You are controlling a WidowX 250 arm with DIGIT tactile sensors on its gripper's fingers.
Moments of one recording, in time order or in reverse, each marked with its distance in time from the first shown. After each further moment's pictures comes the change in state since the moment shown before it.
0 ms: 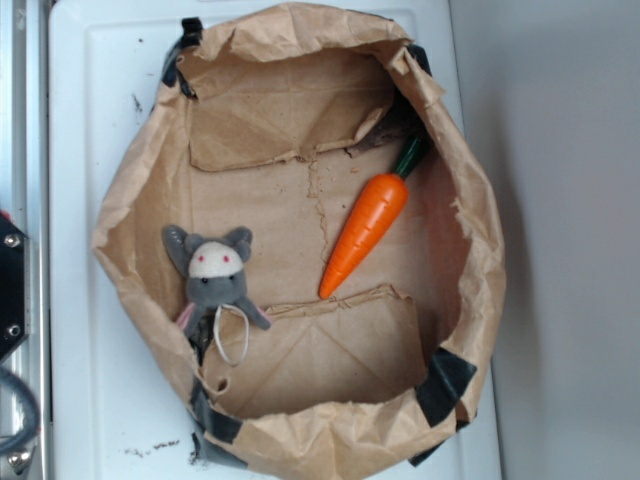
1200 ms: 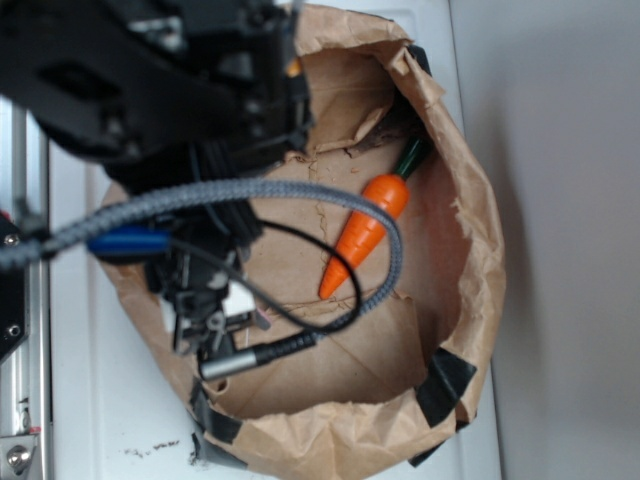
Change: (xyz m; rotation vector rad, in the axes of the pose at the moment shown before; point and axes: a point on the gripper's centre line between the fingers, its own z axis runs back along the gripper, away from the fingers) arm 0.092 0.018 -0.041 -0.029 0.058 0.146
